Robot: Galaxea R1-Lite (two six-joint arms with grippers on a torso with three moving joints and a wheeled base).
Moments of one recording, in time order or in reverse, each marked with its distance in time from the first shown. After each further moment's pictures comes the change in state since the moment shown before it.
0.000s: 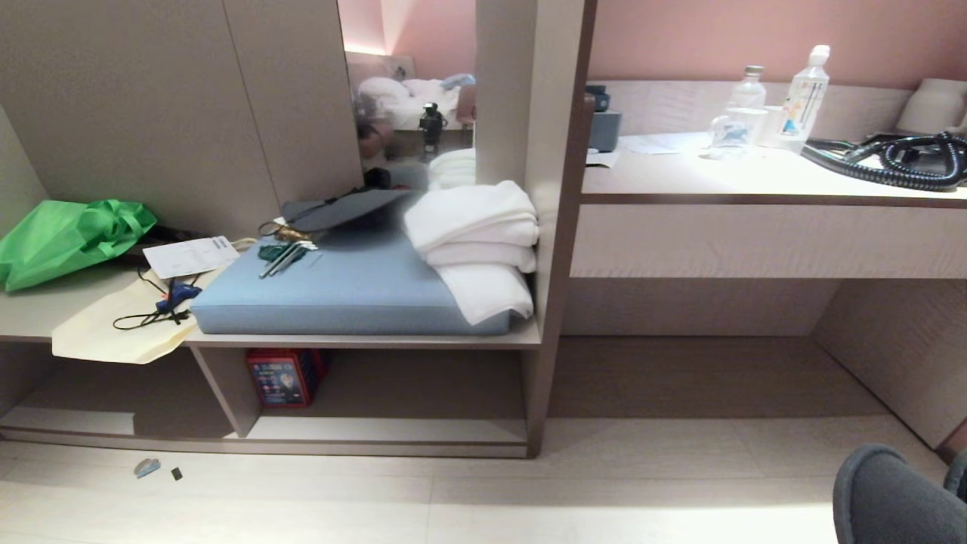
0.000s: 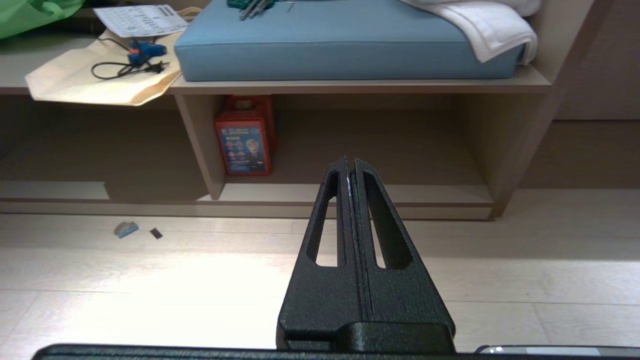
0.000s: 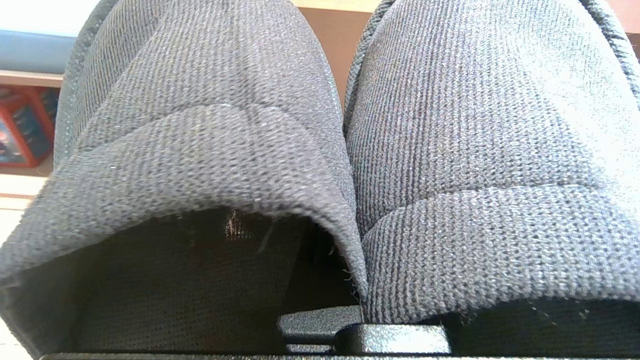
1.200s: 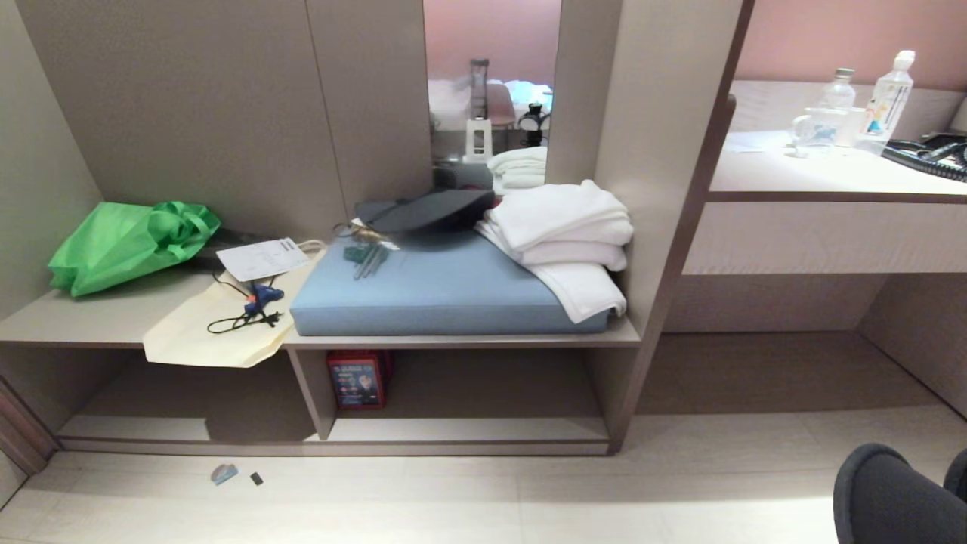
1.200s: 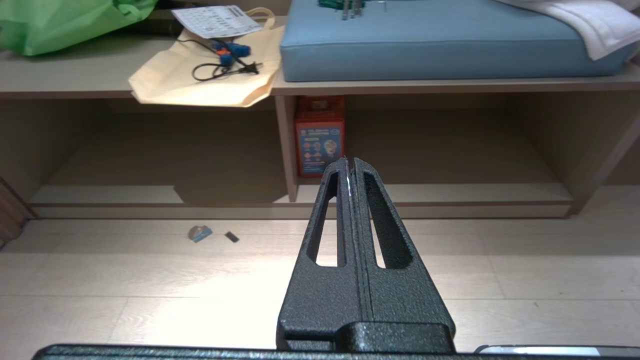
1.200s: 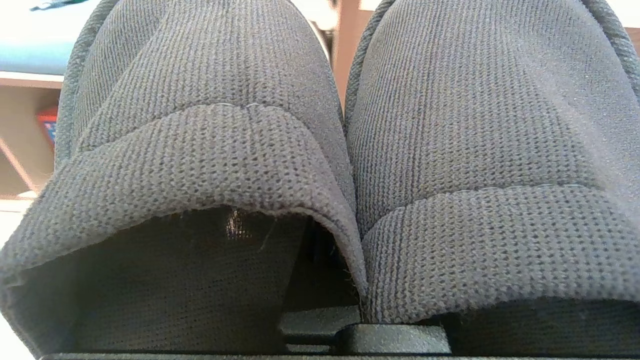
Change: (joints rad) left arm 0.000 0.000 0.000 0.000 0.000 -0.001; right arm 0.000 0.000 0.000 0.000 0.000 0.003
